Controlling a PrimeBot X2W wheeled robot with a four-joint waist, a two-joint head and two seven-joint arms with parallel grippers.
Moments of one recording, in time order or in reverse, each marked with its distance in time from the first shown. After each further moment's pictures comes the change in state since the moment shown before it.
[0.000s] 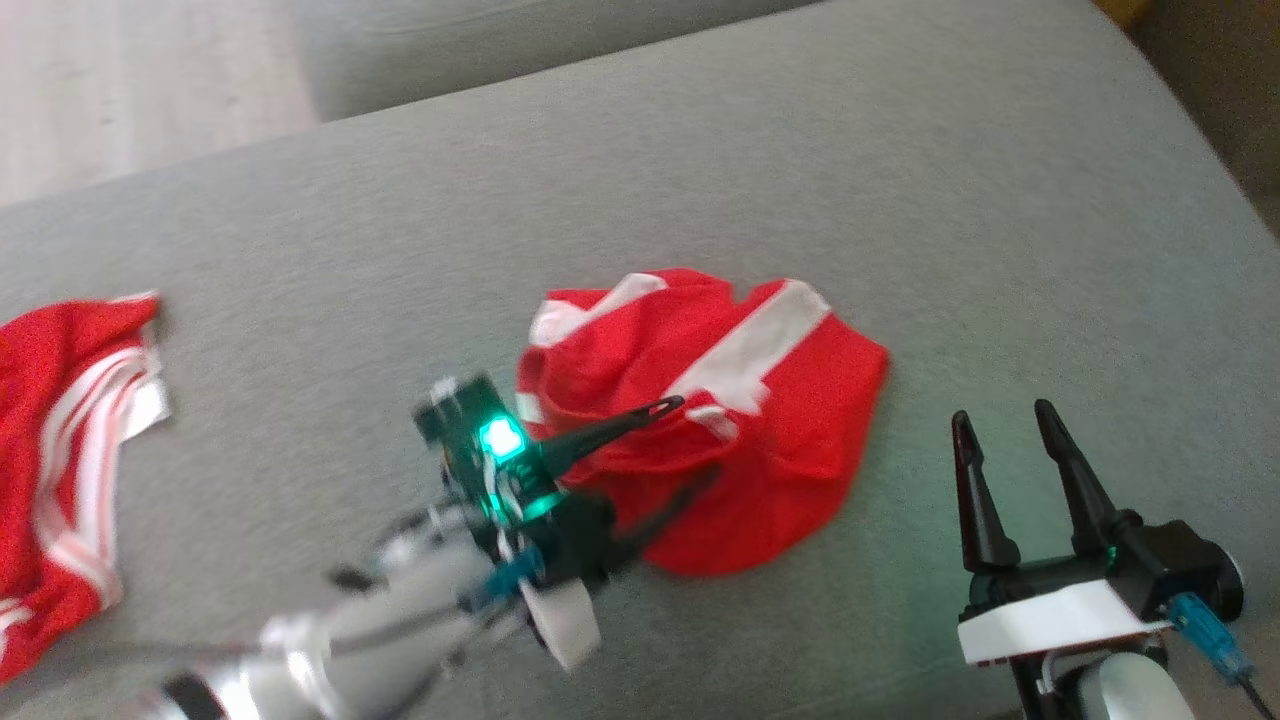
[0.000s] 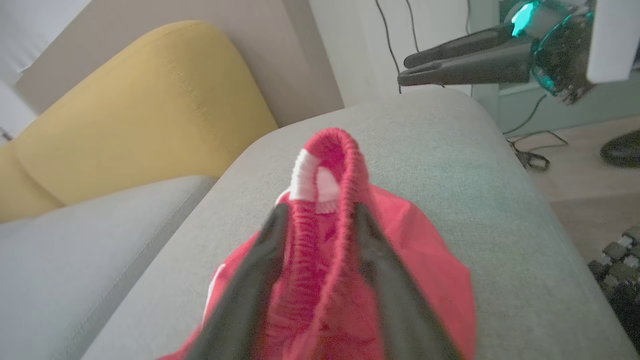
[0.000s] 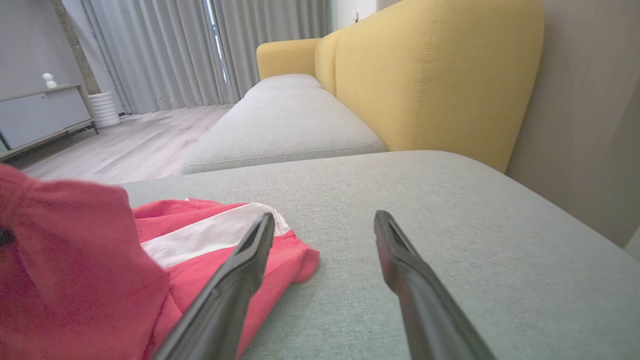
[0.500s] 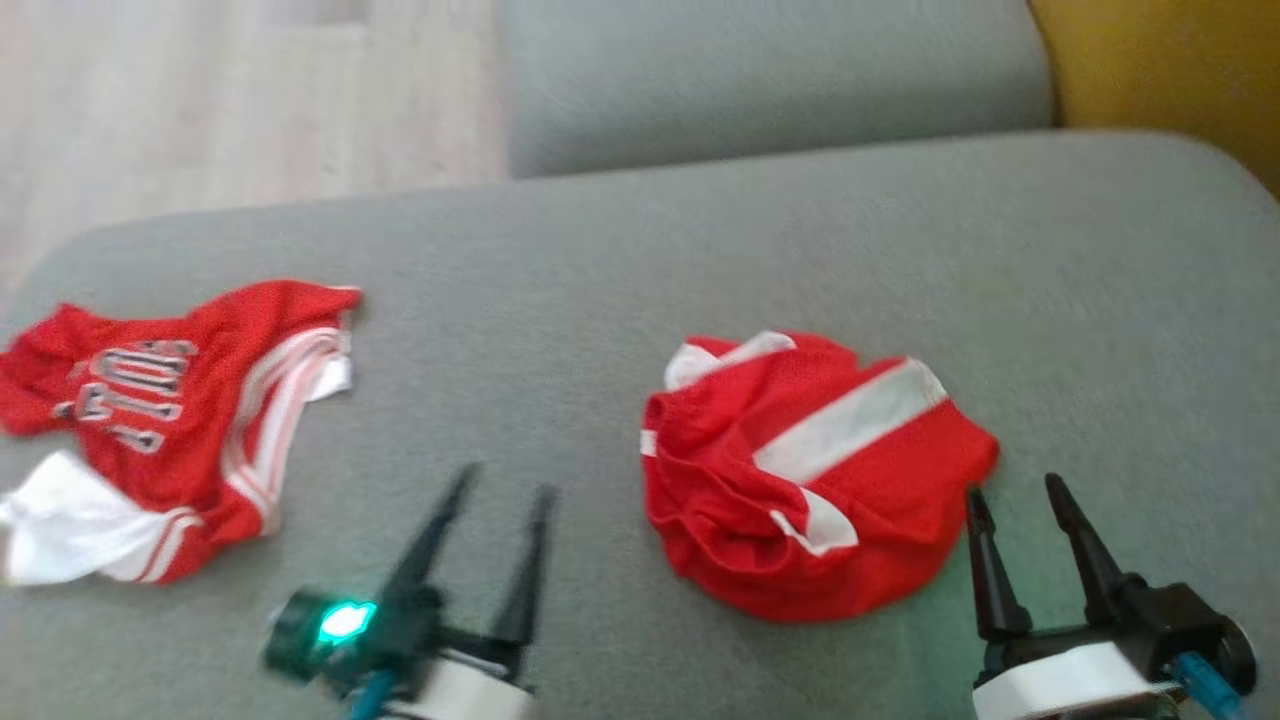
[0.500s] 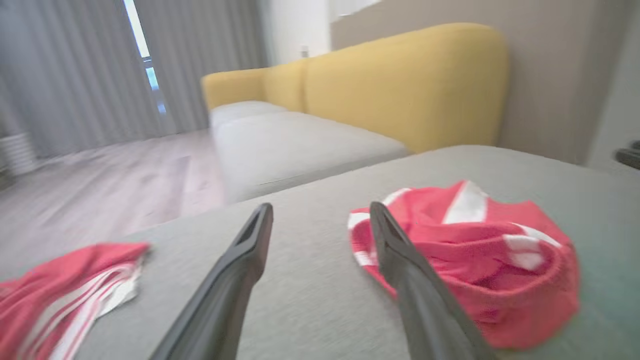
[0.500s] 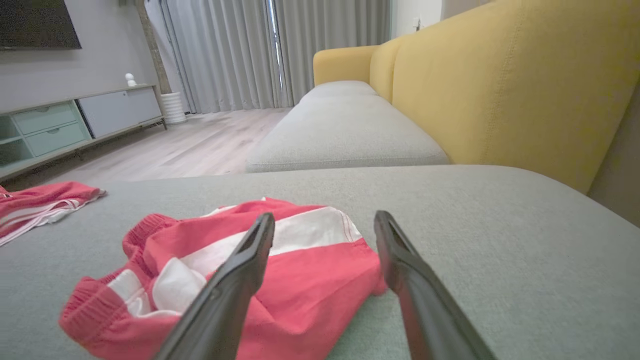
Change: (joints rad) left arm 0.594 -0.068 0.531 -0.202 -0.037 0.263 0.000; right arm 0.099 0.000 -0.026 0.017 -0.017 0.000 0.000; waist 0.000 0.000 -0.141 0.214
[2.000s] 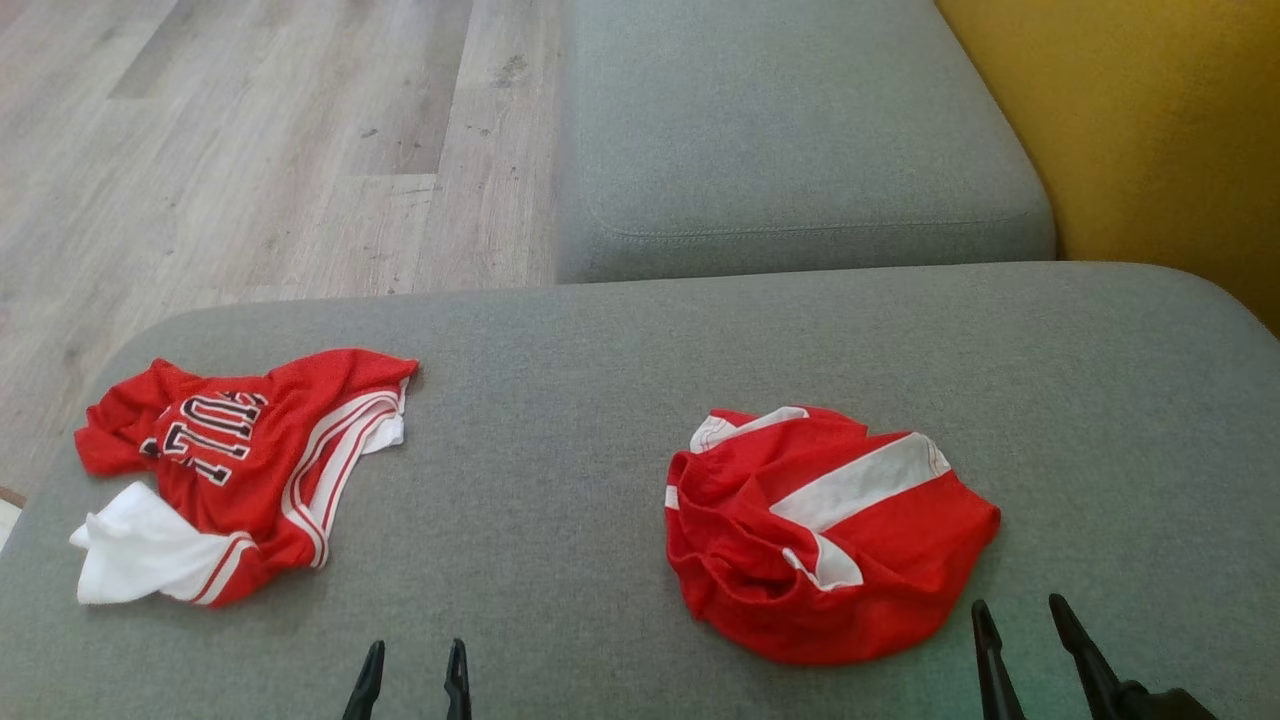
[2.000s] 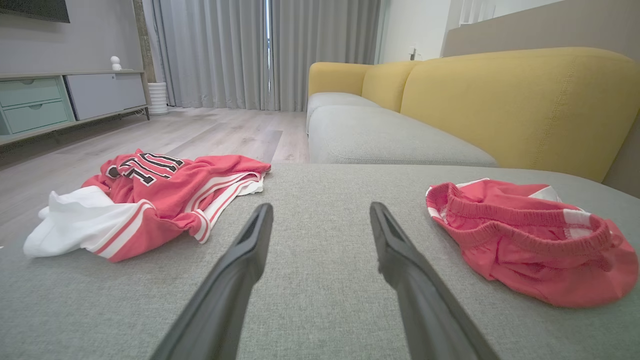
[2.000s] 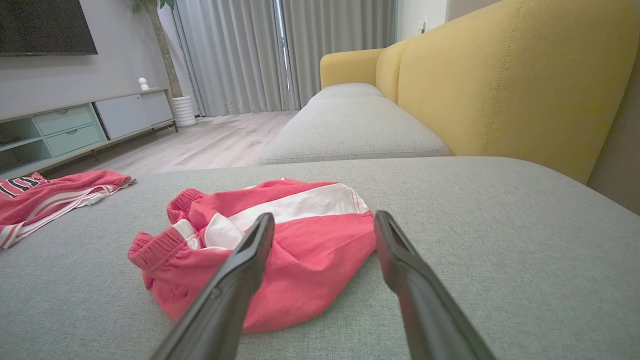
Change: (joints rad) left arm 0.452 -0.253 0.493 -0.032 0.204 -0.143 0.000; right arm 0.165 0.004 -0.008 0.017 0.017 0.000 0.000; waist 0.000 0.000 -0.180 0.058
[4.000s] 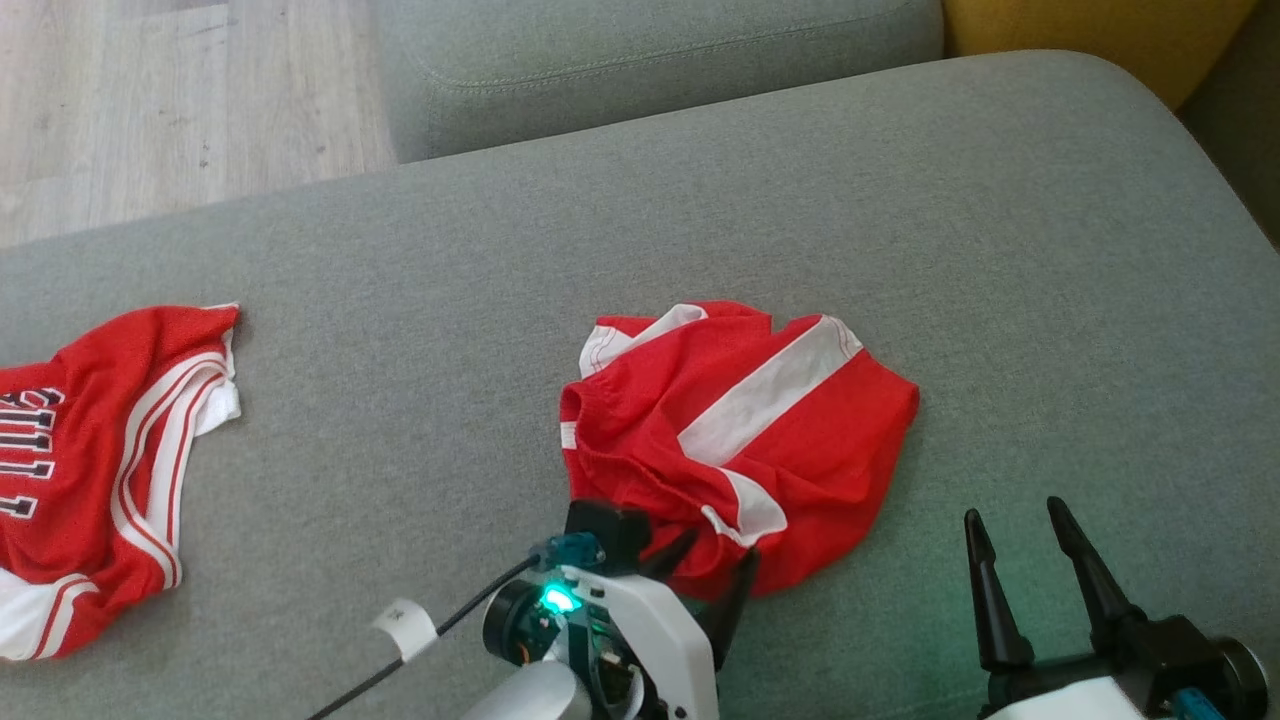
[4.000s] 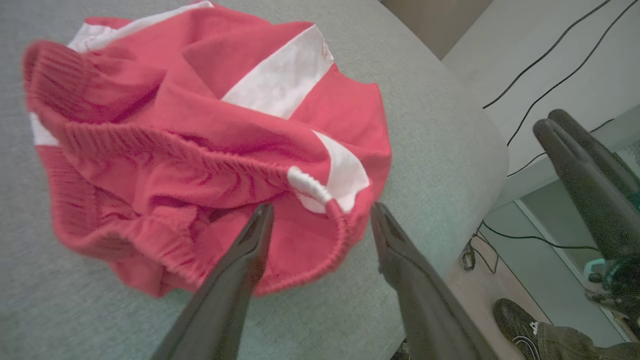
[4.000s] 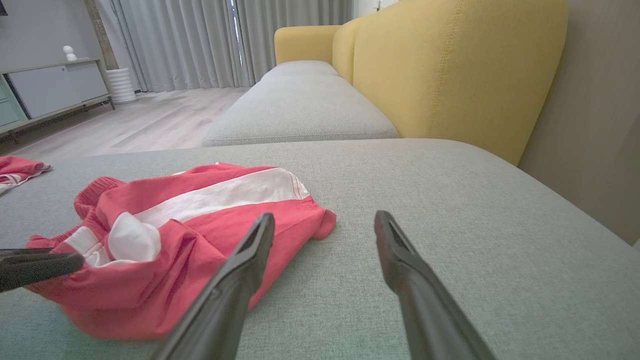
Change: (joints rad) left arm -0.579 0.029 -0.616 0.123 -0.566 0.028 0.539; right arm -0.090 0.000 0.003 -0.091 -0.076 0.000 0.000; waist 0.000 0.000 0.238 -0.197
